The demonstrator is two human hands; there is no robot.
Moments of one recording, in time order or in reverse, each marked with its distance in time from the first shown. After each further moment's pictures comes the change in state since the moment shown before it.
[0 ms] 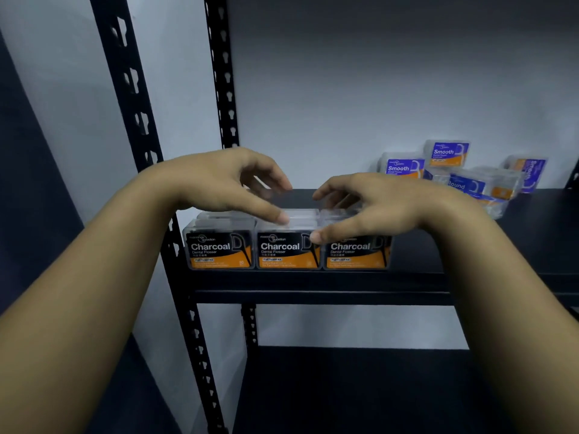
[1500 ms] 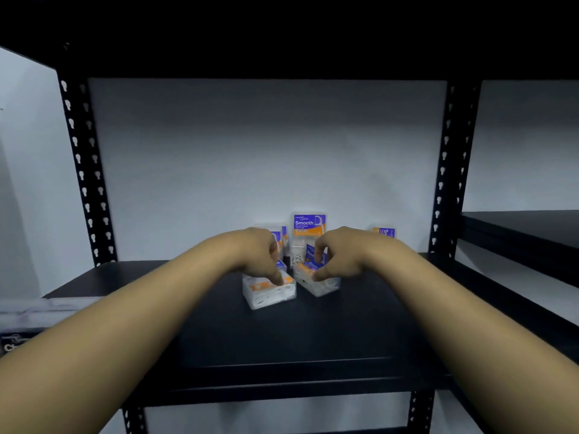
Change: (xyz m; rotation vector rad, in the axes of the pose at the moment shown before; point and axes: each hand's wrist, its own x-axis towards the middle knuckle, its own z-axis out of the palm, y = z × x) left_hand 0.222 0.219 0.138 0.436 -0.027 -0.228; right_hand -0.057 0.258 -0.107 -0.315 0.038 0.220
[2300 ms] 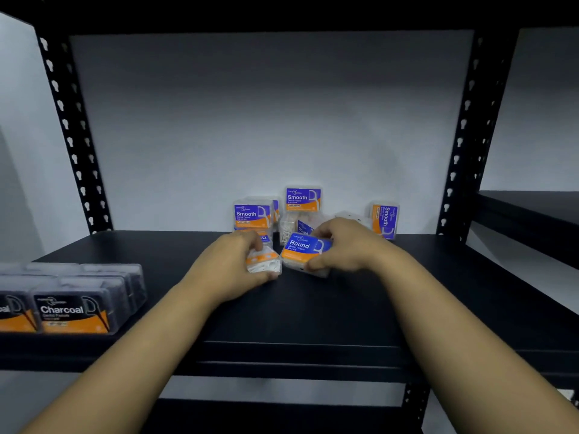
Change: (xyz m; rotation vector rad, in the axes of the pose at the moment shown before) left_hand 0.003 -0.005 0.096 -0.304 0.450 -0.014; right_hand 0.008 0.046 0.045 0.439 0.092 -0.011
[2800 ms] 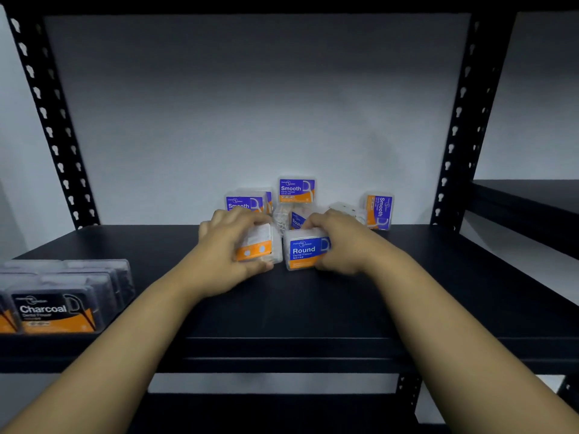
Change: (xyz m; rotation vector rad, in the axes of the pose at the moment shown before) left_hand -0.003 -0.002 -0.007 -0.116 0.033 0.263; right_hand -0.007 0.008 0.009 -0.088 0.043 -0.116
